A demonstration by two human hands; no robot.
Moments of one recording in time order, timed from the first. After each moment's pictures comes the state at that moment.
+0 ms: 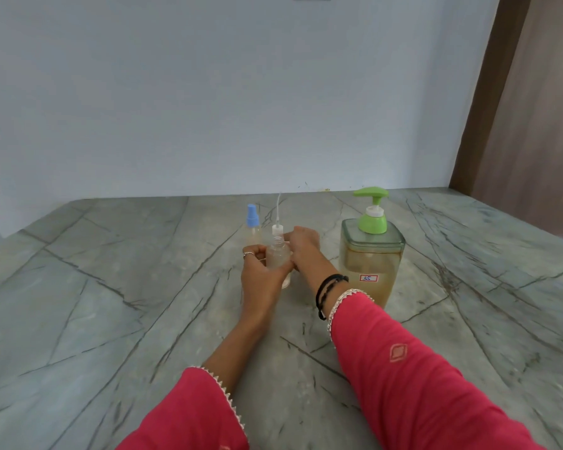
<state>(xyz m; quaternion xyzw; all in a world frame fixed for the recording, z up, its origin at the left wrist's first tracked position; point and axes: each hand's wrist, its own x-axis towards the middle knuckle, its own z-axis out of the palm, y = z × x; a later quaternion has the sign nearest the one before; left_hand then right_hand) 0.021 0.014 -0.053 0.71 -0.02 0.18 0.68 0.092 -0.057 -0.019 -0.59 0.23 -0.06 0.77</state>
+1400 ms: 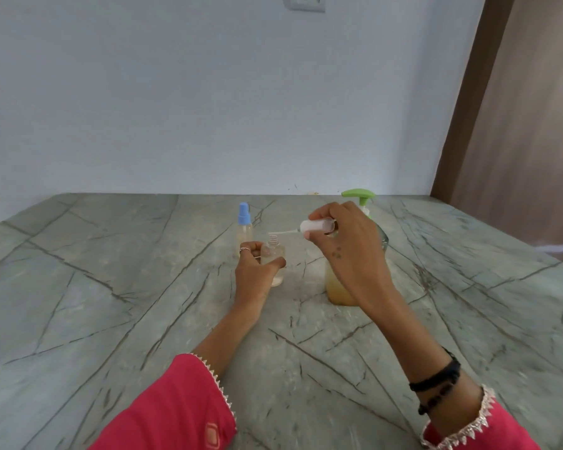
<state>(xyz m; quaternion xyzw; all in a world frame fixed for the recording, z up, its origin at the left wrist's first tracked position) 0.019 0.011 -0.049 0.71 0.00 0.13 0.69 -0.047 -0.114 0.020 -0.87 -0.08 -0.35 0.34</state>
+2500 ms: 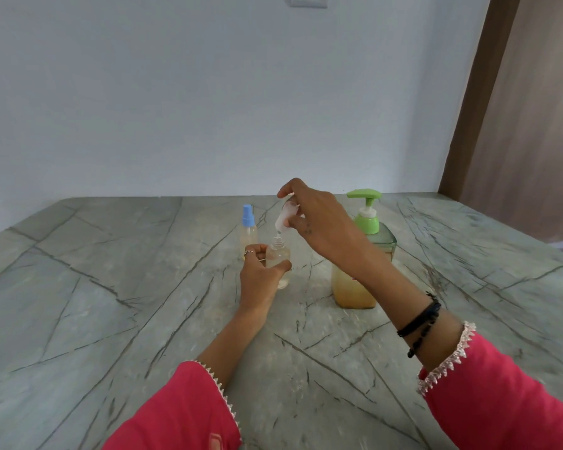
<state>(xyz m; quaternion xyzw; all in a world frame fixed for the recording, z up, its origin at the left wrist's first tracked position) 0.021 0.010 -0.049 0.71 -0.01 0.13 0.70 -0.008 -0.094 0.049 -0.92 -0.19 -0.23 0.26</state>
